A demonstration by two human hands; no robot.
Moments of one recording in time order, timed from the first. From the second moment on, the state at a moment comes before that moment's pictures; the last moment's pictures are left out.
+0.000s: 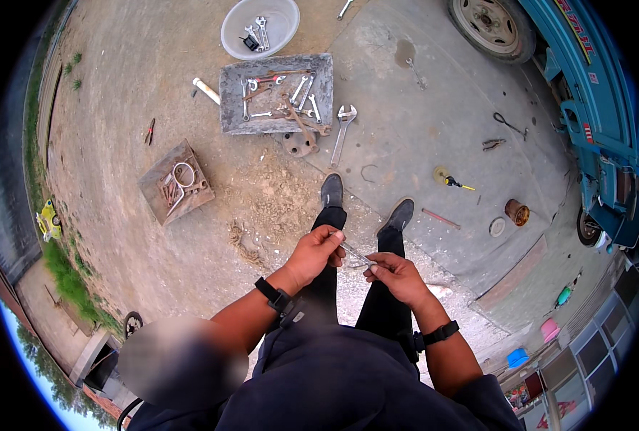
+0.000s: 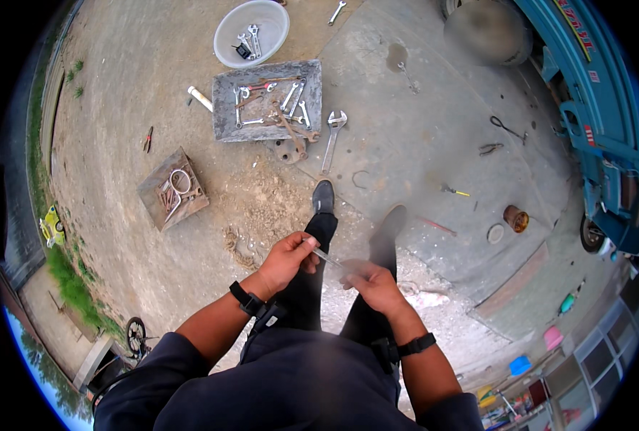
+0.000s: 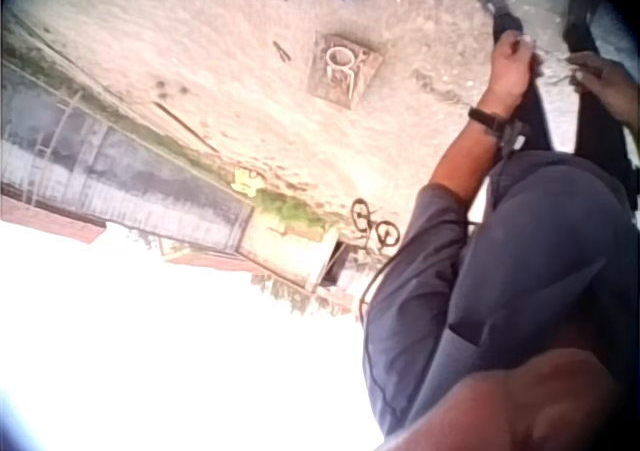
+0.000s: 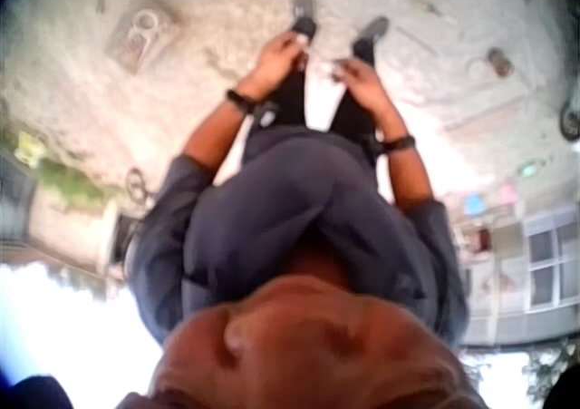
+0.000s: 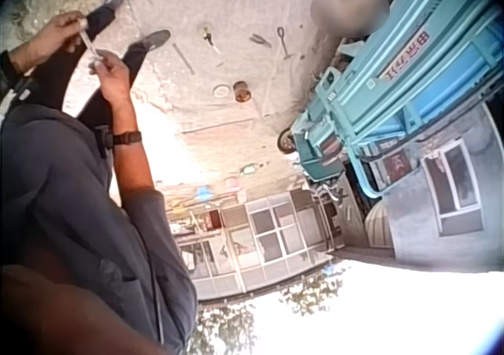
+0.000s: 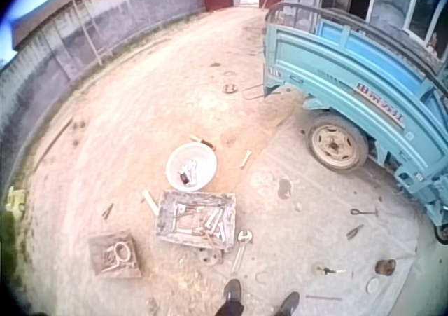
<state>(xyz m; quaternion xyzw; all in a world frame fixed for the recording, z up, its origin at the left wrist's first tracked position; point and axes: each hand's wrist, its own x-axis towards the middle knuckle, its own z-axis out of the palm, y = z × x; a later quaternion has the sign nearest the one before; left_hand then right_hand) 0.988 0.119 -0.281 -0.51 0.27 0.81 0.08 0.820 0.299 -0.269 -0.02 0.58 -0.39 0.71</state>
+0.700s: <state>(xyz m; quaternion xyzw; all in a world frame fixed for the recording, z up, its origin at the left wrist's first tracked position) 0.987 0.115 -0.274 -0.53 0.28 0.79 0.09 0.827 0.307 -0.271 -0.01 0.60 -0.40 0.69</state>
